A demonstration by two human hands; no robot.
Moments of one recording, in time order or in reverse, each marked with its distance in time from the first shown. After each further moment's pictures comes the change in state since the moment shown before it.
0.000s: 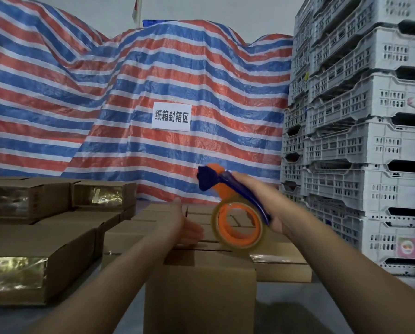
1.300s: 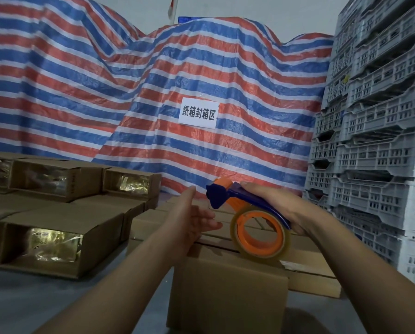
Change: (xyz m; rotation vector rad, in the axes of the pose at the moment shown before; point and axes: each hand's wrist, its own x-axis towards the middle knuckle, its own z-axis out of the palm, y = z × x) left_hand 0.011 -0.020 -0.030 -0.269 0.054 0.100; right_hand 0.021 0.000 0.020 -0.347 -0.151 0.000
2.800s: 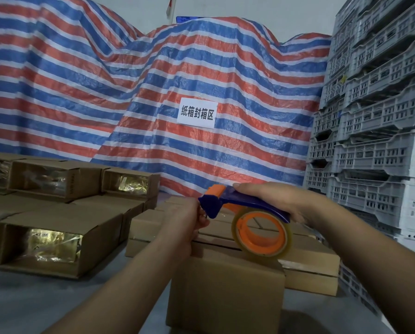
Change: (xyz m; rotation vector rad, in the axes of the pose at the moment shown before) left_hand -0.002 0.000 0.008 -0.049 0.202 -0.033; right_hand 0.004 -0.017 -0.006 -0.226 -0.073 0.040
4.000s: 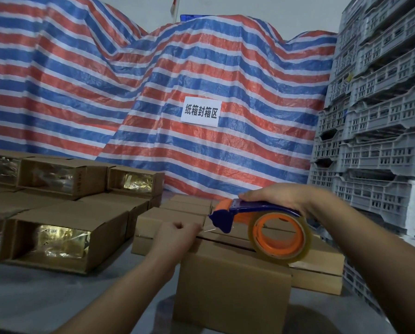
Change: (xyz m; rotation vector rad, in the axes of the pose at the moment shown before) left_hand 0.003 -0.033 -0.036 0.393 0.069 0.129; right_hand 0.000 -0.010 -0.003 -0.167 -0.140 0.081
